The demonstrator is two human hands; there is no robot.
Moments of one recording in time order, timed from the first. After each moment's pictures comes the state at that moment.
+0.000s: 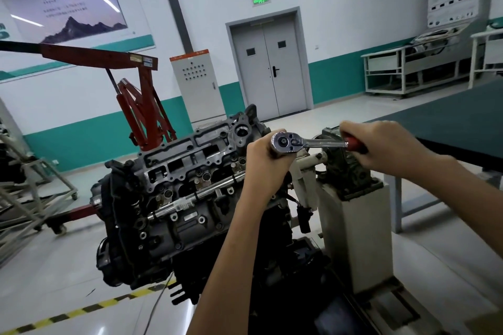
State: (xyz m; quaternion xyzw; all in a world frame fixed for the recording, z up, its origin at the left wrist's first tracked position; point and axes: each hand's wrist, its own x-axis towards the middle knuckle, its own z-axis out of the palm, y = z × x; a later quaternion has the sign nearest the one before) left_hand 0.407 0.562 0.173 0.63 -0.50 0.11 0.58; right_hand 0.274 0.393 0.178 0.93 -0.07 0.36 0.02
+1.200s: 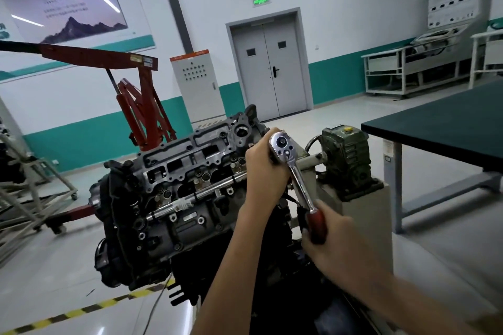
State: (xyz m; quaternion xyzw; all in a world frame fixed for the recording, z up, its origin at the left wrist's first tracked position) left_hand 0.405 0.560 0.165 0.61 -0.50 0.19 0.59; right_hand 0.276 0.518 0.089 0.84 -0.12 0.38 -0.36
